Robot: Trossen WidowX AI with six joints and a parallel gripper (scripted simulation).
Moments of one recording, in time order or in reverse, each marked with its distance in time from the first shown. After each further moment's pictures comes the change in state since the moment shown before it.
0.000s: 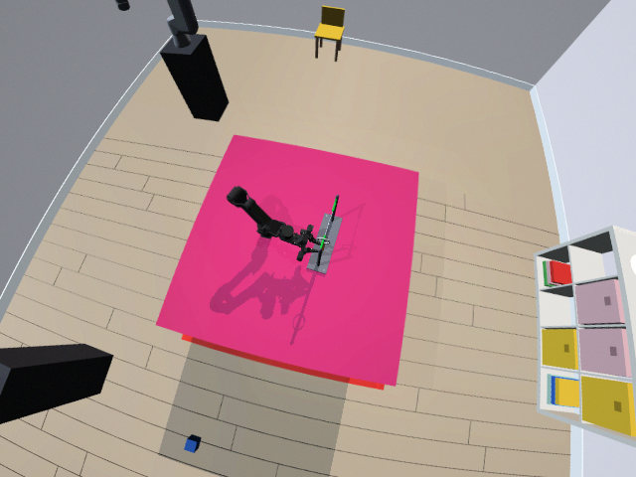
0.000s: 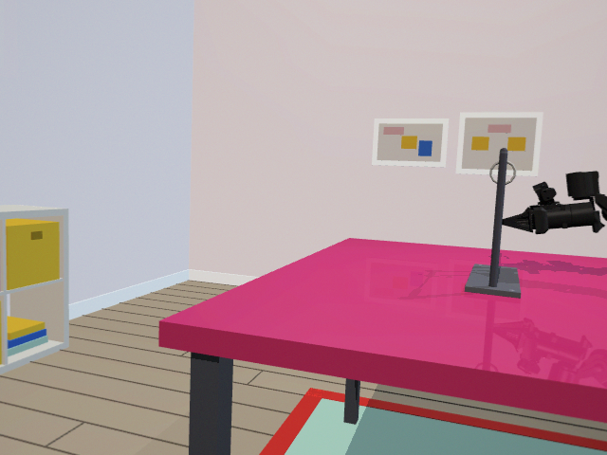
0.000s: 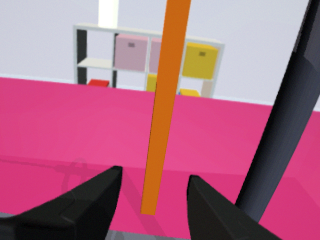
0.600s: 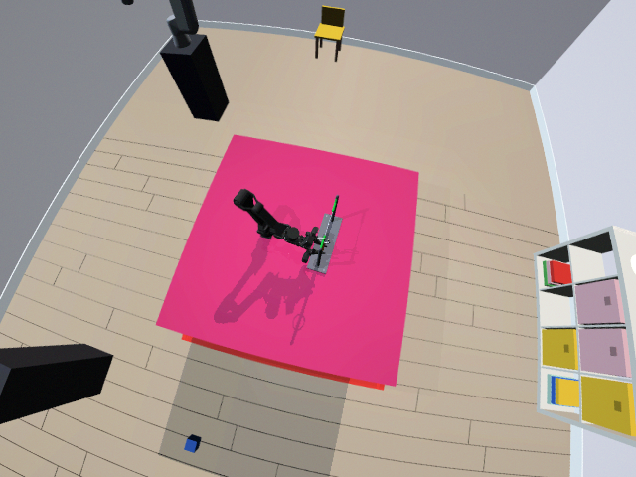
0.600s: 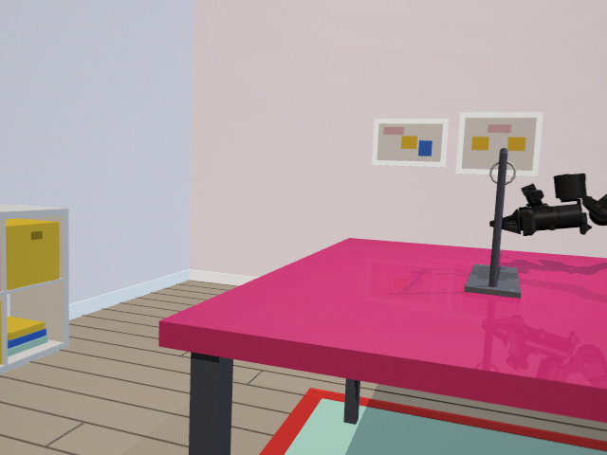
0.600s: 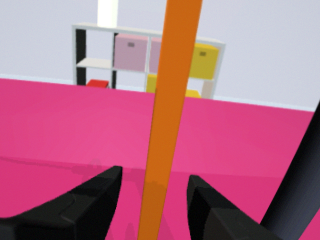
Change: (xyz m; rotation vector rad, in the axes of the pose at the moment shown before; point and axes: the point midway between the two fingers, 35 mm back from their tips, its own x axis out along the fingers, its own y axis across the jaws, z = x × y) arm 0.027 0.000 -0.002 0.000 -0.002 0.000
